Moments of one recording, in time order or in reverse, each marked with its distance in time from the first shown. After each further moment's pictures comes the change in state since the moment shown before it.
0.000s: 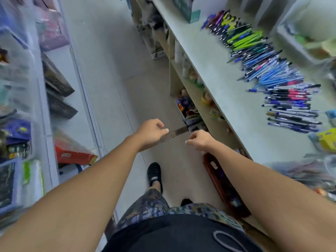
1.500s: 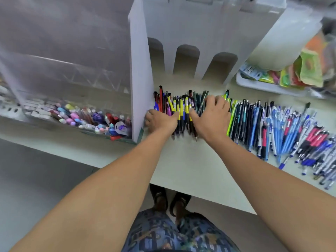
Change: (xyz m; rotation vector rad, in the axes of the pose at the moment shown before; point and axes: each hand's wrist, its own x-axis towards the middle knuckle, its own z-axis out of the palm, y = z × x) left_hand 0.546 0.391 -0.106 0.321 -0.114 0.148; right_hand 0.334 -0.114 -0.397 0.119 1.076 0.743
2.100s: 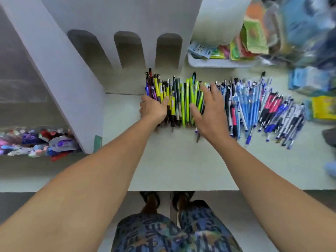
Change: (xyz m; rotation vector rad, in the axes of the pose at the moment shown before) left_hand -0.023 0.063 0.077 -0.009 -0.231 0.224; right_hand -0.019 0.123 -0.020 0.253 0.100 0.053
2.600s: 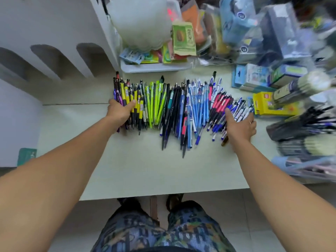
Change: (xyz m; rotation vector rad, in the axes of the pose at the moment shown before) left_hand -0.019 0.048 0.090 0.049 -0.015 0.001; right_hand 0.011 0.283 -0.110 0.281 0.115 0.908
